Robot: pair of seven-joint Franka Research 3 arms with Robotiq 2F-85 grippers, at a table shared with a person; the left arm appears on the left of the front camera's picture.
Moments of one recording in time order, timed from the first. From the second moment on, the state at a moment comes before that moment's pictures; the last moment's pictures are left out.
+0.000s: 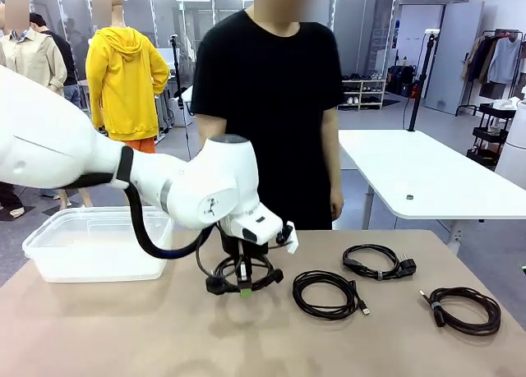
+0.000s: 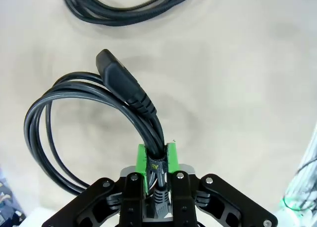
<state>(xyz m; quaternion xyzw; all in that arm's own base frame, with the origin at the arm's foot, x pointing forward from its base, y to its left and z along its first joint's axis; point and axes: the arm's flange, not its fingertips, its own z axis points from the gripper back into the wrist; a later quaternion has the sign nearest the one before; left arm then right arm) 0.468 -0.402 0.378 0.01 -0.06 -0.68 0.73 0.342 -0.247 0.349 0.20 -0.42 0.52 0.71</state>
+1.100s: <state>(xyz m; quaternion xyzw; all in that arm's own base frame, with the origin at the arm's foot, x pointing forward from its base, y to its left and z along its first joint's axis) 0.429 -0.370 0.474 0.04 -0.08 -0.70 0.70 0.342 -0.247 0.349 0.20 -0.42 0.52 0.71</state>
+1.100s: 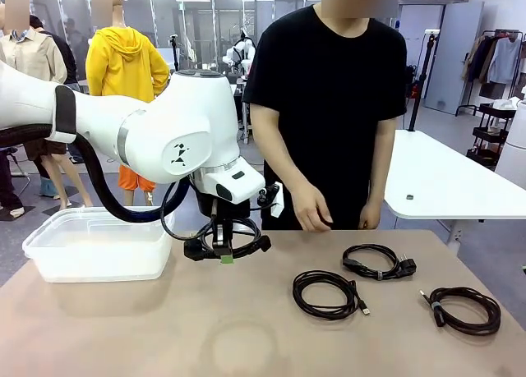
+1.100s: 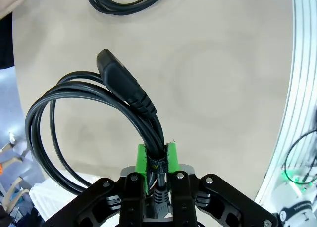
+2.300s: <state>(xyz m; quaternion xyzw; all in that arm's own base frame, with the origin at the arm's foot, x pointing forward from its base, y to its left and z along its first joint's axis) 0.526 -0.065 0.493 0.07 -0.11 -0.68 0.72 0.342 -0.247 0.349 0.20 -0.42 0.52 0.71</state>
